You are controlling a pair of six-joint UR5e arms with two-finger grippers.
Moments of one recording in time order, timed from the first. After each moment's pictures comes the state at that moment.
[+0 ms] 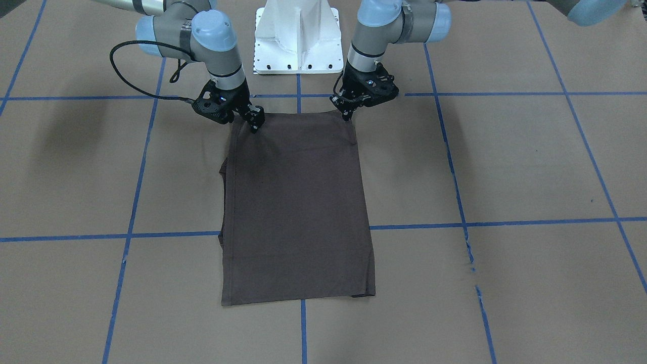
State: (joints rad) left arm -0.30 -1.99 -1.88 -1.77 -1.68 -1.85; right arm 0.32 -1.18 1.82 -1.43 1.76 1.87
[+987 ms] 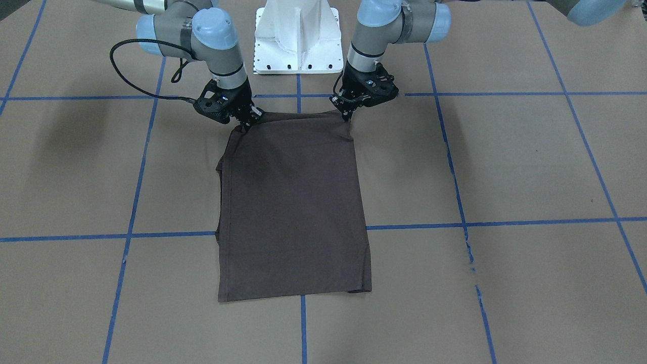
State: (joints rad) left arm -0.30 -2.00 -1.88 -1.77 -1.68 -1.85; right arm 0.33 -1.16 1.82 -1.43 1.76 1.87
